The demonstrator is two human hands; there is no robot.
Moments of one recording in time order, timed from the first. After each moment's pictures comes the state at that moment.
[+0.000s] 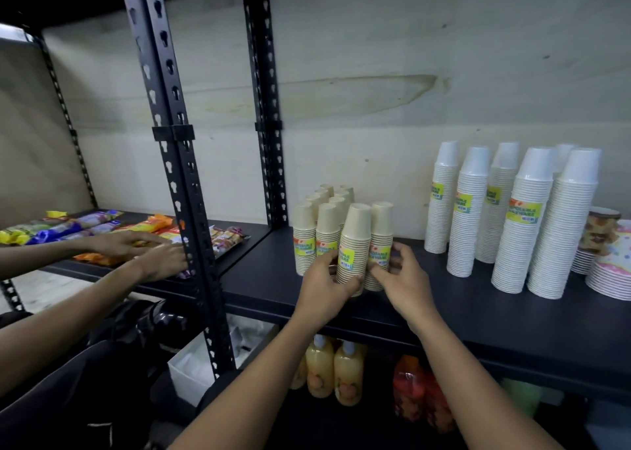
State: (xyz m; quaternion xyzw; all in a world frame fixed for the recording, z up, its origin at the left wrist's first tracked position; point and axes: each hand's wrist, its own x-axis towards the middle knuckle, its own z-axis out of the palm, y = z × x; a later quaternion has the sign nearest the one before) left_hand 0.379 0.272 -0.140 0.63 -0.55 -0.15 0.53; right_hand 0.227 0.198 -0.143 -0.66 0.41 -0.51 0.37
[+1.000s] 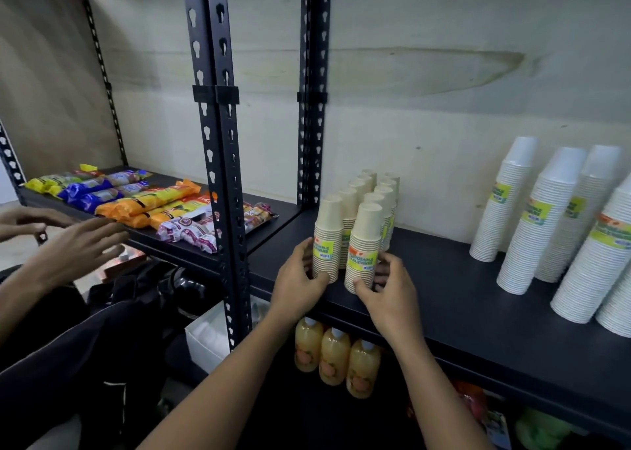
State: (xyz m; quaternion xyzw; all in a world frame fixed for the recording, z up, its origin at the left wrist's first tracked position) left_hand 0.482 0.281 -0.177 0.66 -0.48 -0.13 0.56; right_hand 0.307 0.219 -0.173 -0.73 0.39 -0.47 0.31
